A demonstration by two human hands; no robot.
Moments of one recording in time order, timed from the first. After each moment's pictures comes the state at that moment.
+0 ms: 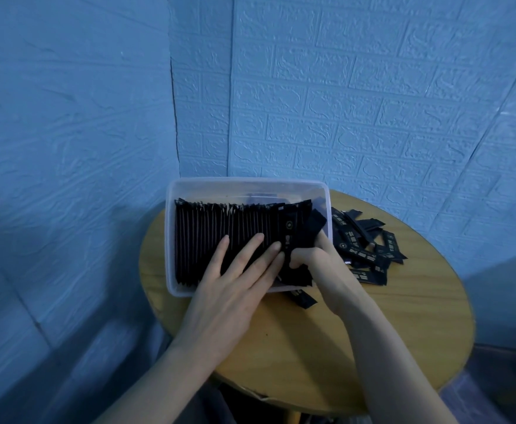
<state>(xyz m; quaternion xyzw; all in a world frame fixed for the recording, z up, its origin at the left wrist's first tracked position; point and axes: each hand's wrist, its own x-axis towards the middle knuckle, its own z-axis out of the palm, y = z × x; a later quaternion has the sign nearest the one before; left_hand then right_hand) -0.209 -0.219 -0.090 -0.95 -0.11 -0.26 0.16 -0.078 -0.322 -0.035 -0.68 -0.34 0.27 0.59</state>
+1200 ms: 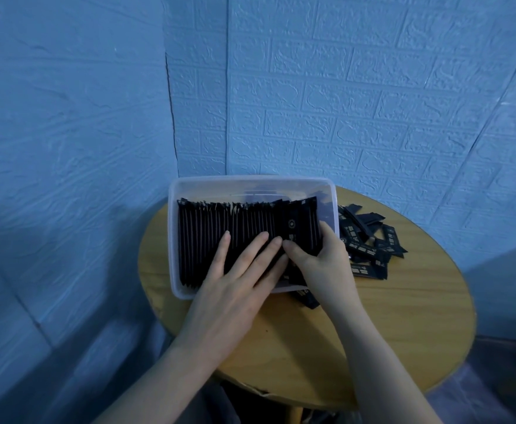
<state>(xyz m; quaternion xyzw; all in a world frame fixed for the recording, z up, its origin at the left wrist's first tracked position) -0.208 -0.221 -0.095 -0.94 -0.08 -0.29 0.18 -0.082 -0.318 -0.056 -0.71 -0.34 0.06 0.62</state>
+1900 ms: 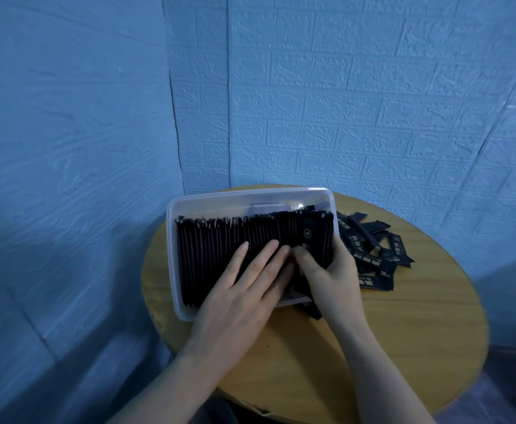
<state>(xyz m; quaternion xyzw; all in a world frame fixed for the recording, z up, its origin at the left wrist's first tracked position) -0.197 -0.222 -0.093 -0.92 -0.06 -0.30 0.25 -0.080 -0.322 -0.058 -0.65 -0.33 0.05 0.68</state>
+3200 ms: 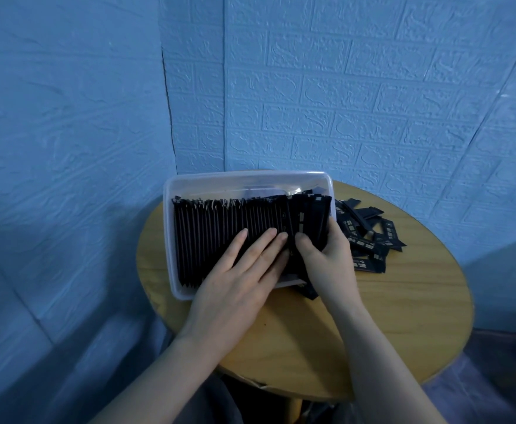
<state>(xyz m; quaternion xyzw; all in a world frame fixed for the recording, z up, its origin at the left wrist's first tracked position) -0.199 -0.223 -0.095 -0.92 -0.05 -0.31 0.22 -0.078 -0.320 -0.062 -0.69 -0.32 0.04 0.65</state>
